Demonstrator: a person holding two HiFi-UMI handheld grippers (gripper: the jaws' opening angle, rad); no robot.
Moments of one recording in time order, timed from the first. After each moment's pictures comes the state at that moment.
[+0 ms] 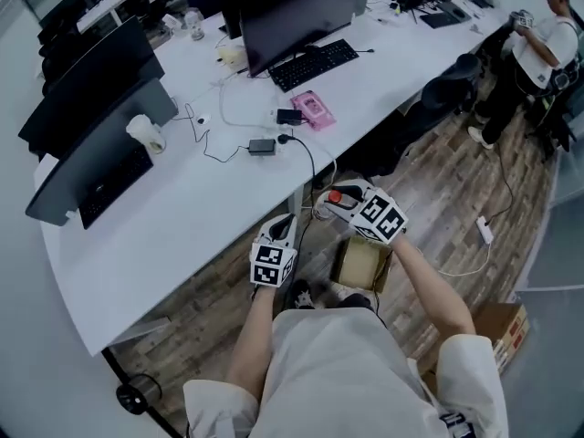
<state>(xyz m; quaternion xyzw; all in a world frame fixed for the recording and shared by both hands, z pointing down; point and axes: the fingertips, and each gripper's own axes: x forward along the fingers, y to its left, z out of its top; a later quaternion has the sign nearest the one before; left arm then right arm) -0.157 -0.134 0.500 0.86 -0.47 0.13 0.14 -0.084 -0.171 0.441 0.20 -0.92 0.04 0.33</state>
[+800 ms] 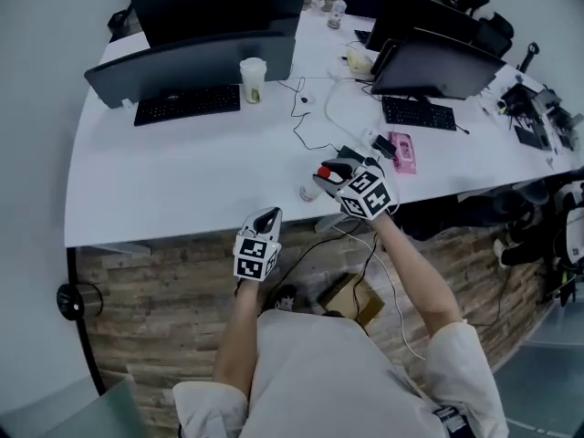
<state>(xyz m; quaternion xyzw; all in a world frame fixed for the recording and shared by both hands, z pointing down) -0.396 -0.070 0.505 0.72 -0.67 0.07 0.17 -0.371 -0.186 0.435 0.02 -0.94 -0.01 0.33</state>
